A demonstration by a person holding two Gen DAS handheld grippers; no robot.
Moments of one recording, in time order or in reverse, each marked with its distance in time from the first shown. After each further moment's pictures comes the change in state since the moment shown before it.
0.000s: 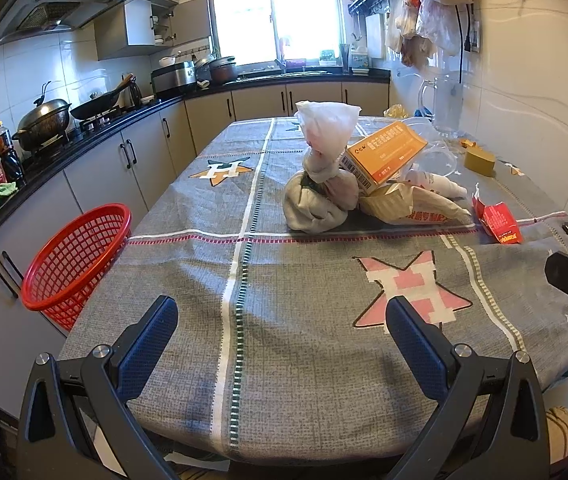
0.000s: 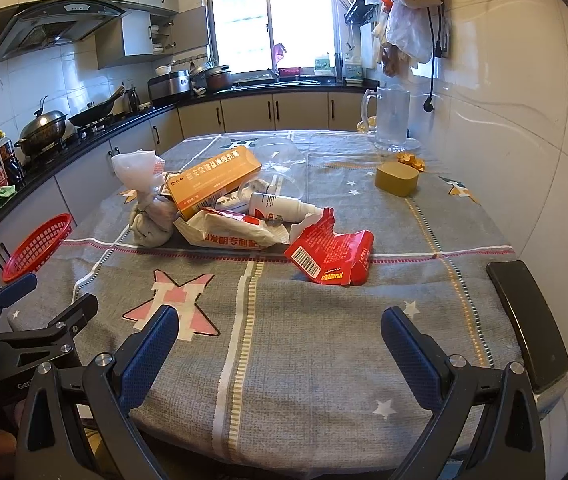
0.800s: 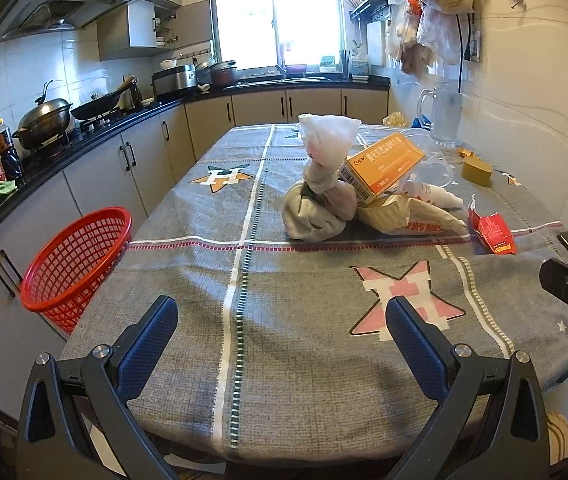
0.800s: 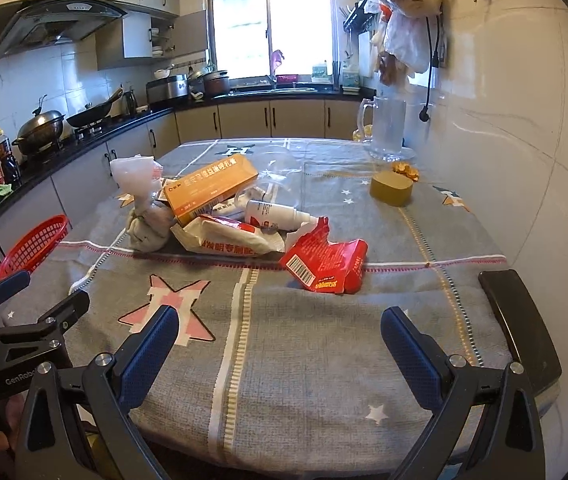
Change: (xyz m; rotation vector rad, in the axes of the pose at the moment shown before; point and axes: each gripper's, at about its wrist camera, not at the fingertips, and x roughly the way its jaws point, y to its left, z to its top) left arm -0.007 0.001 0.004 -0.015 -0.019 -0.009; right arm -0.005 0.001 0.001 -0.019 -0.026 -0.025
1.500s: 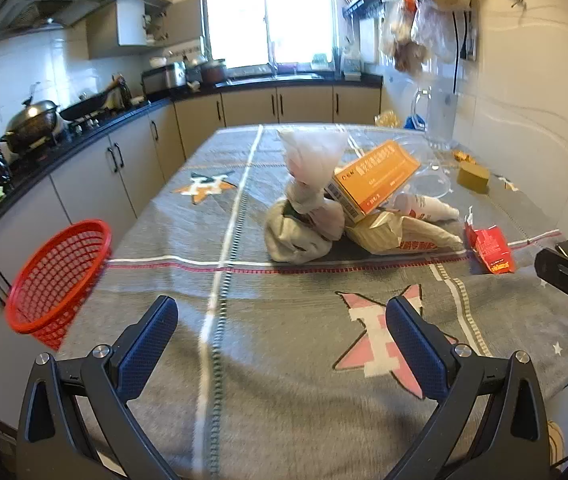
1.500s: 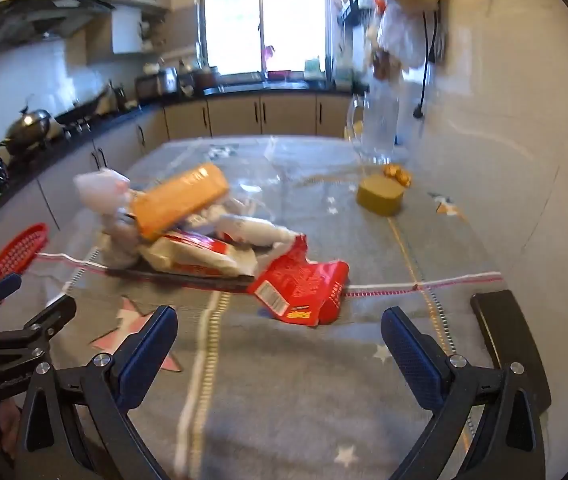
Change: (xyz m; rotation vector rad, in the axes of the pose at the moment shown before) left arm 0.013 -0.005 0.020 0.018 0.009 -0.033; right arm 0.015 -0.018 0.026 -0.001 0.000 -0.033
